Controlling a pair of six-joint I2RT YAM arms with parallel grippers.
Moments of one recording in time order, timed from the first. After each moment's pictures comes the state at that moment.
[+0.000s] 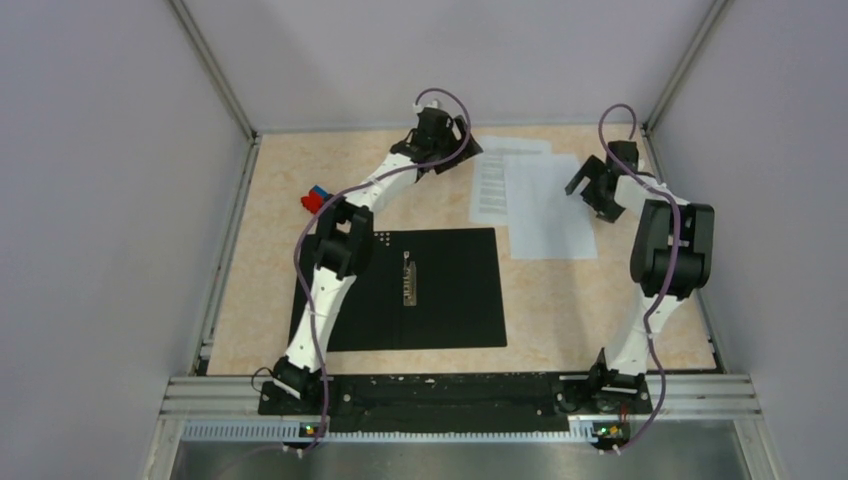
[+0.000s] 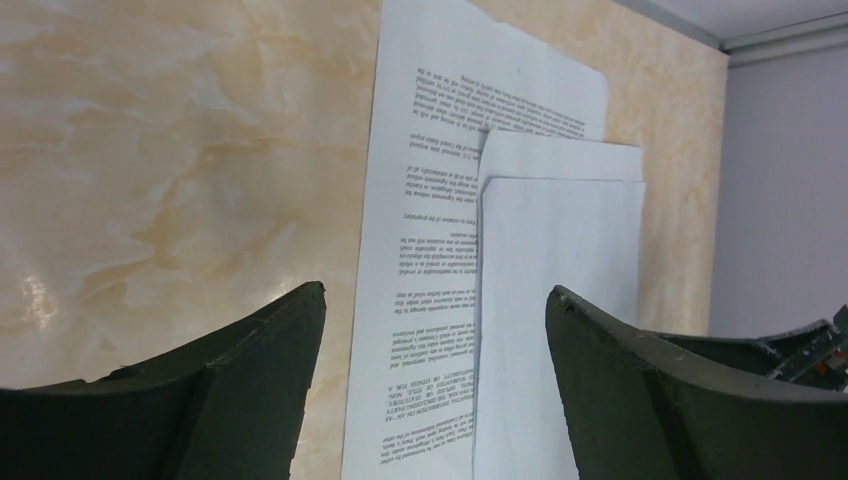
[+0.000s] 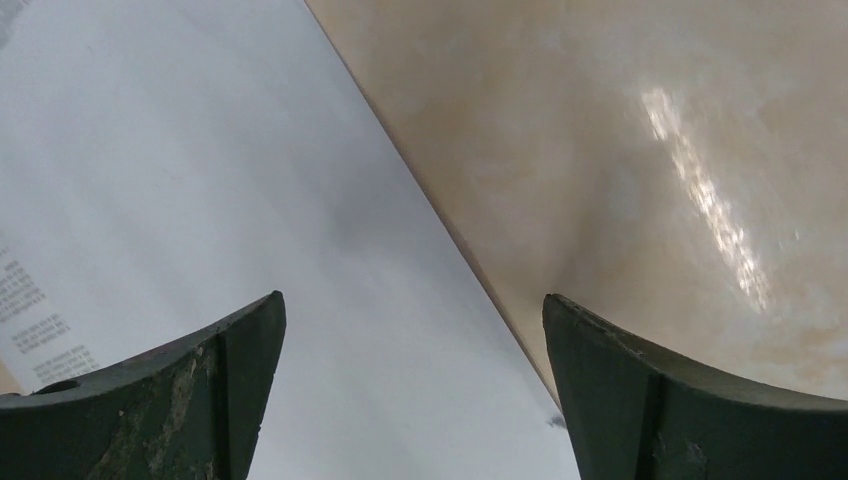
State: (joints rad) left arm -0.49 2.51 2.26 -0.27 0.10 -0.82; right arm -0.11 1.98 1.39 -0.34 0.02 0.54
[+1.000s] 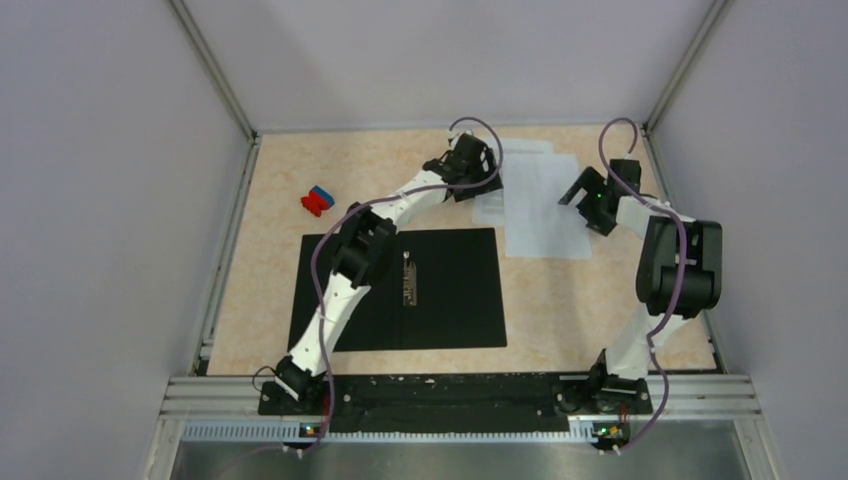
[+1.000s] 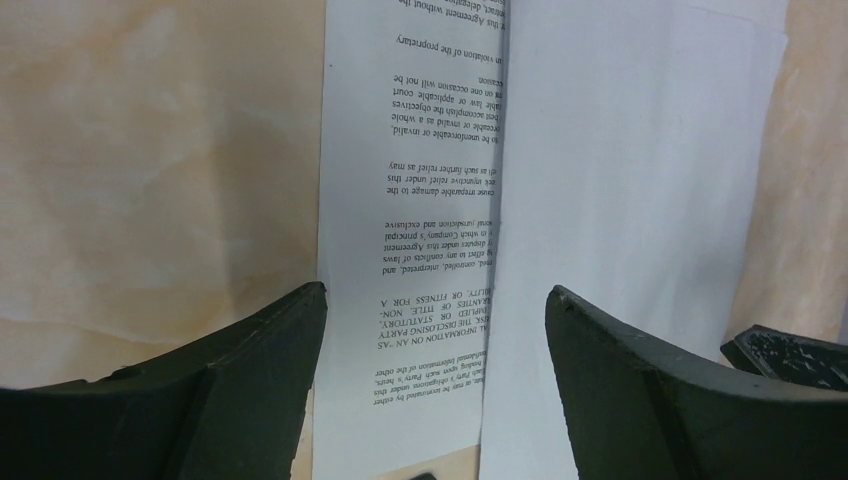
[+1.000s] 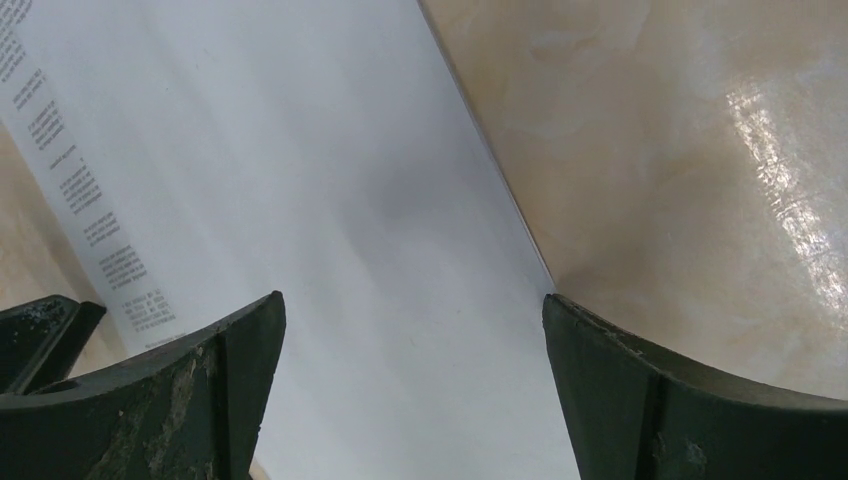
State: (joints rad) left arm -0.62 2.55 2.24 -0.43 -0.02 -0.79; right arm -0.12 1.79 1.08 -0.15 -0.13 0.58
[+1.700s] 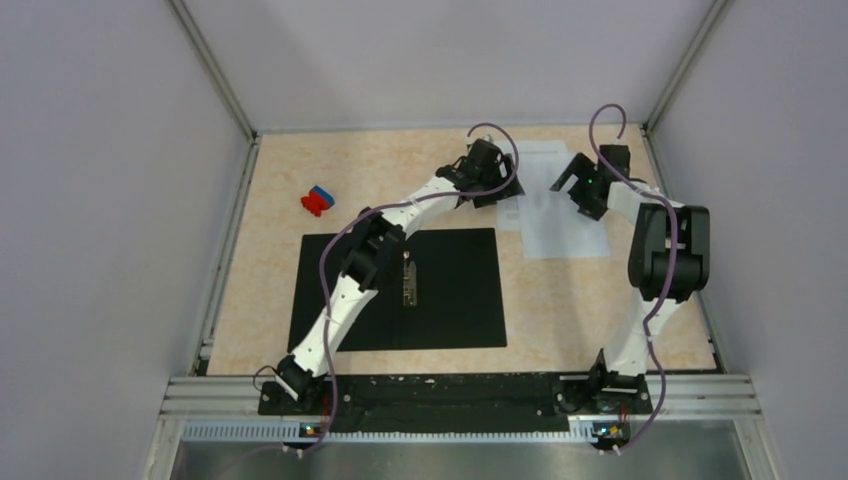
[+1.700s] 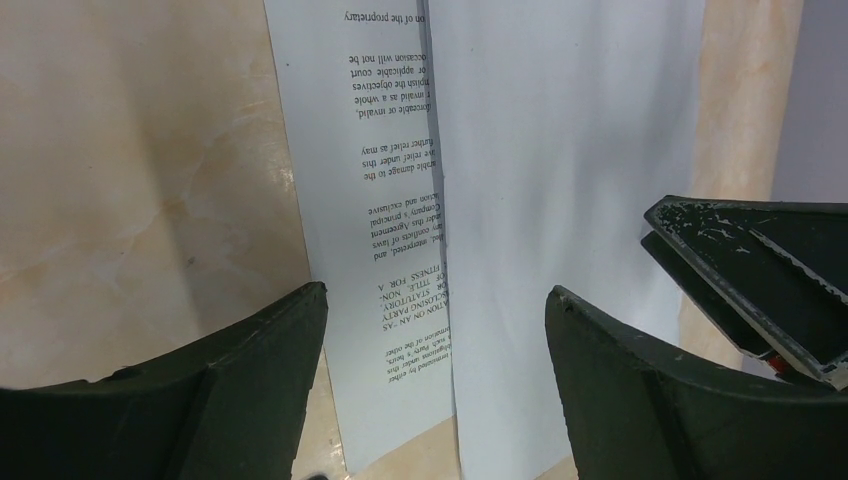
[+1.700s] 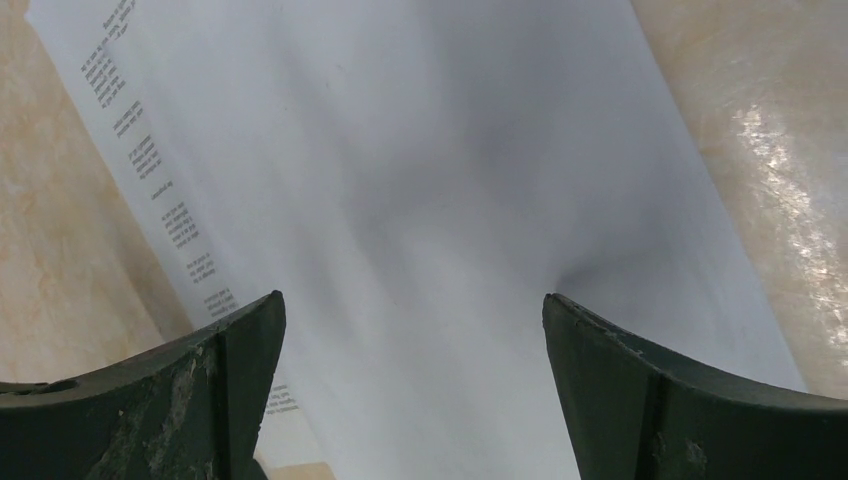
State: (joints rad) left arm -0.69 2.61 2.31 -0.39 0.09 -0.84; right arm -0.08 1.92 1.25 -0.16 -0.13 0.59
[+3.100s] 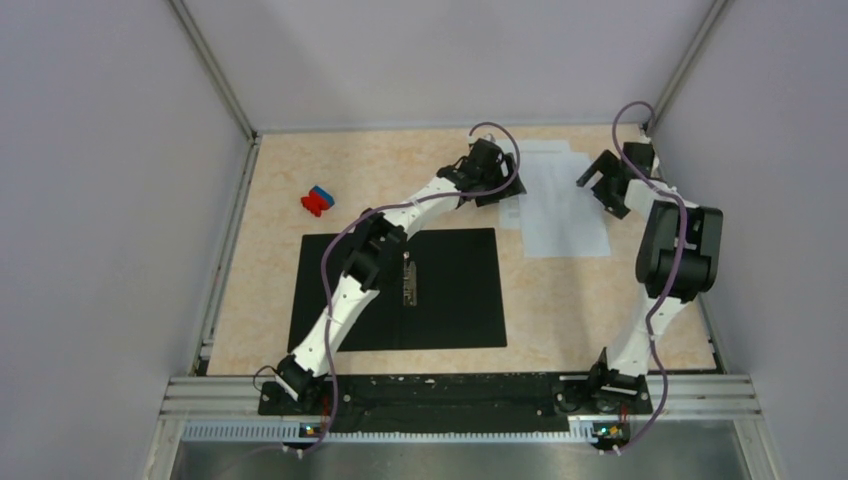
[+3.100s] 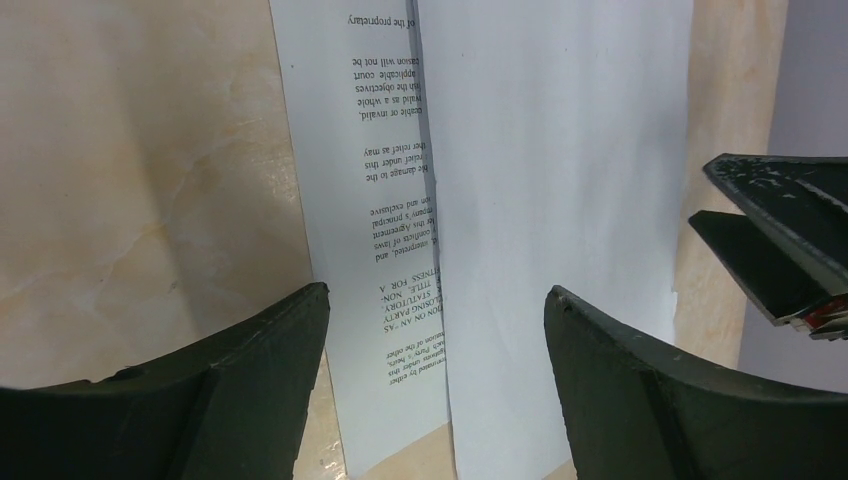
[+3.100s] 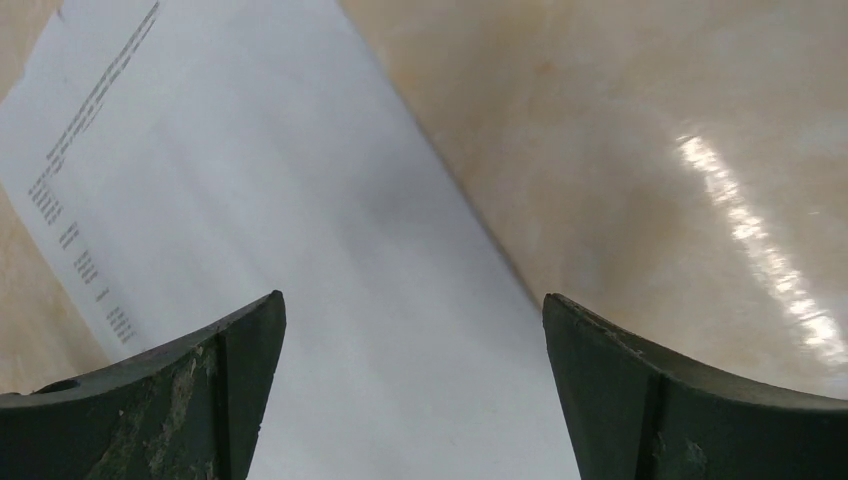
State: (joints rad) left arm -0.69 2.64 2.35 -0.38 0.10 -0.84; right arm -0.16 1.95 1.29 -0.17 -0.04 0.56
